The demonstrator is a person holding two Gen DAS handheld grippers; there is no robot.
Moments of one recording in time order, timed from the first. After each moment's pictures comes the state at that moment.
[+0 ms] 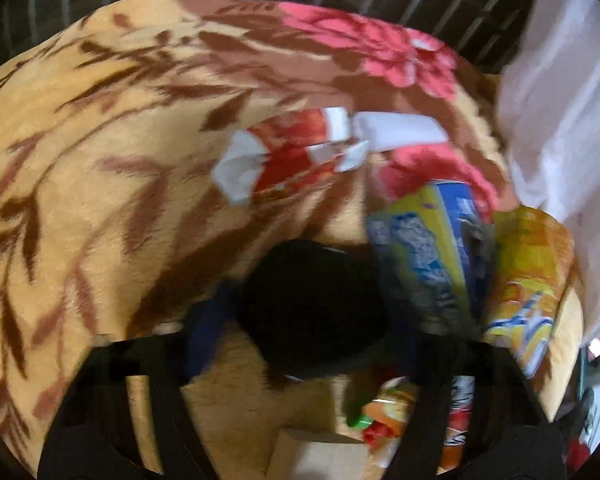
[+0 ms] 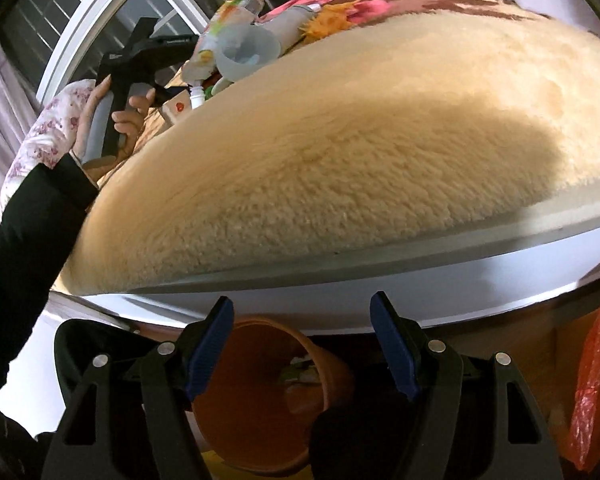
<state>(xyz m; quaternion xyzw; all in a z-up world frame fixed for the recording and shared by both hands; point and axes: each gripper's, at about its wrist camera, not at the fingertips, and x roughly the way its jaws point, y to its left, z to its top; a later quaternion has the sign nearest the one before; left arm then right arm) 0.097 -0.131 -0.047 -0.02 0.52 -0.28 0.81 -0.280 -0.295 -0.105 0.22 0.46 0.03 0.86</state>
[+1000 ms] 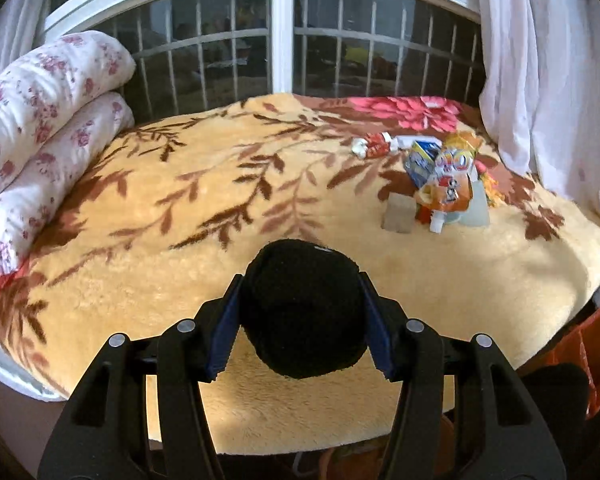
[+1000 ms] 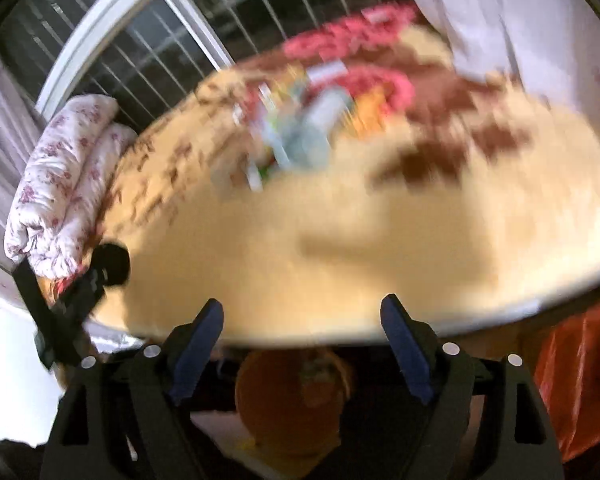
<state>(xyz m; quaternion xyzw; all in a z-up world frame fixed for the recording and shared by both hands) -0.147 0.041 0.014 0.04 0.34 -0.15 0.93 -0.251 -0.274 0.053 0.19 0.46 0.01 0.87</state>
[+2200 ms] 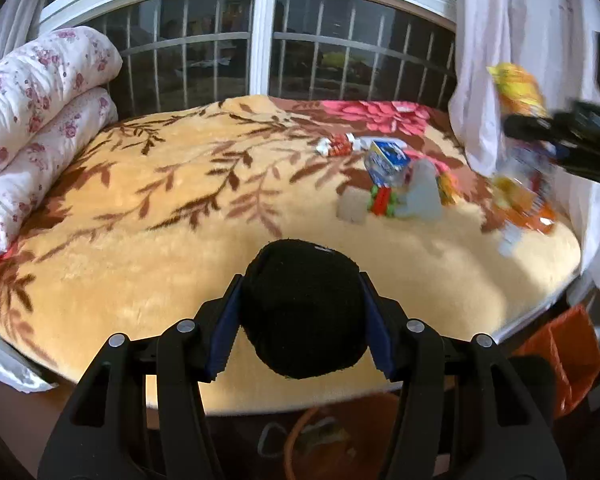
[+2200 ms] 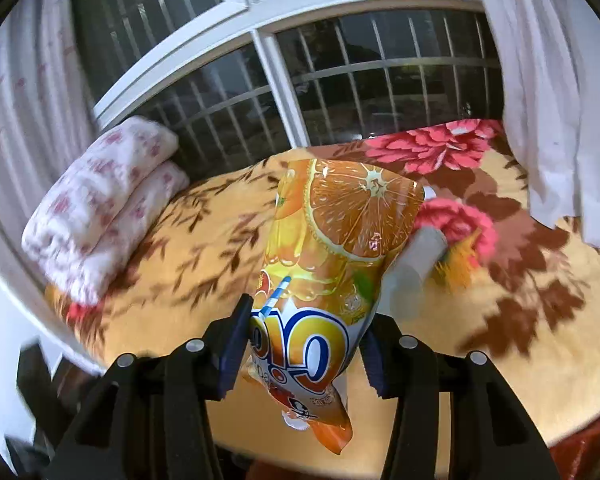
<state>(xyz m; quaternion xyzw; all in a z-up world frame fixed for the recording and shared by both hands) -0.196 0.032 0.019 0.02 0.34 -0.19 0.92 -0.205 -0.217 0.107 0.11 0.34 0.06 0.93</state>
